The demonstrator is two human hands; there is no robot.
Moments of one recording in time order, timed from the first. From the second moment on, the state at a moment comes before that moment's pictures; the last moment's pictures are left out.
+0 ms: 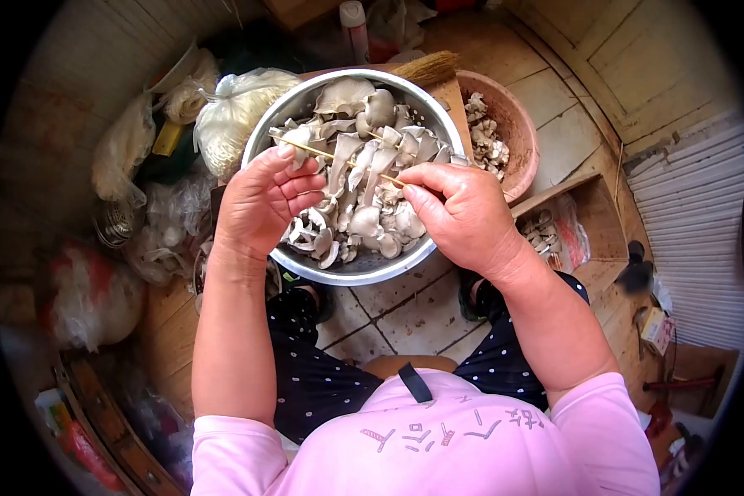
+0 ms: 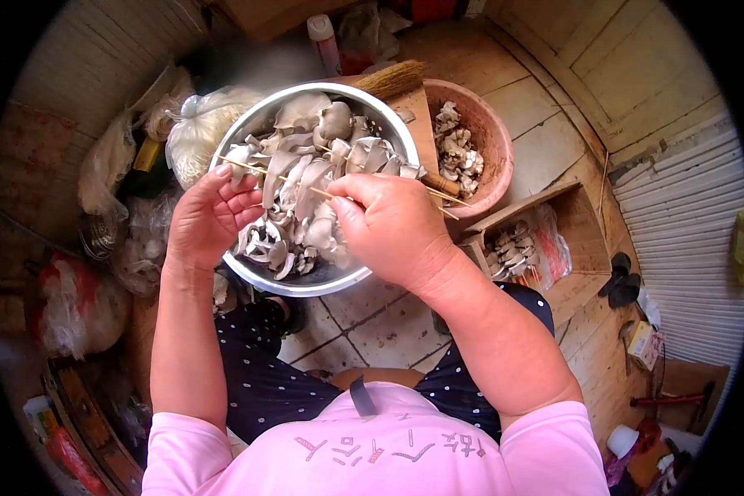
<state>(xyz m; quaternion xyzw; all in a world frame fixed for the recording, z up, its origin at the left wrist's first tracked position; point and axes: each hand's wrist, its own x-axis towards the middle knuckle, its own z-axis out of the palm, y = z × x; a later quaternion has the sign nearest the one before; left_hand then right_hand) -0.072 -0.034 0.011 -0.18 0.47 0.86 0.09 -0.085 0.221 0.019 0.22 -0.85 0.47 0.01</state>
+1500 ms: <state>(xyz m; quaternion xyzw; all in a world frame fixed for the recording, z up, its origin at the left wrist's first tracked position) -0.070 -0.006 0.014 -0.26 0.58 0.77 0.02 -0.079 0.223 0.009 0.23 -0.86 0.46 0.05</state>
